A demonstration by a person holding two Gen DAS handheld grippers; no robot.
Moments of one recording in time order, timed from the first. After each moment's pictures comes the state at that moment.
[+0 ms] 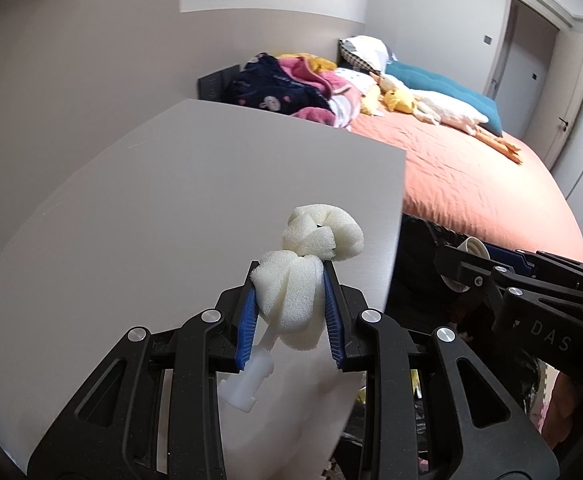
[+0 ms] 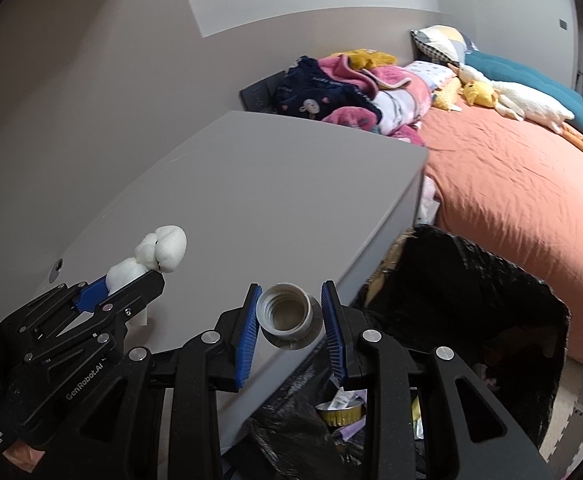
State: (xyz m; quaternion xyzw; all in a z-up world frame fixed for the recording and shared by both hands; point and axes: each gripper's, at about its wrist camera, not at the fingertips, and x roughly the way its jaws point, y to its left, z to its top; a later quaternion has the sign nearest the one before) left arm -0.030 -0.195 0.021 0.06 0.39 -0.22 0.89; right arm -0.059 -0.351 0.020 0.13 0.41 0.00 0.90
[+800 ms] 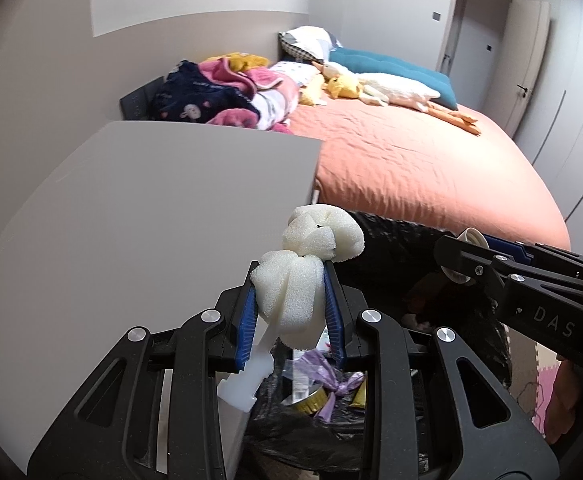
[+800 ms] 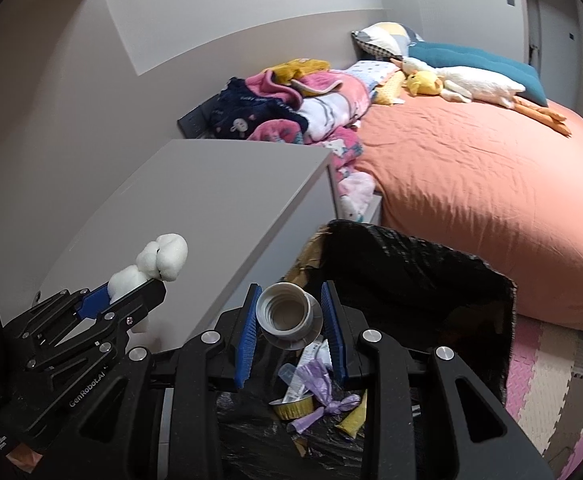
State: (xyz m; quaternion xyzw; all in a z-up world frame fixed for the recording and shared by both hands) left arm -0.054 -0.280 0.023 0.10 0.38 -0.30 0.87; right arm -0.108 -0.434 0.024 0.17 0.39 -0.08 0.90
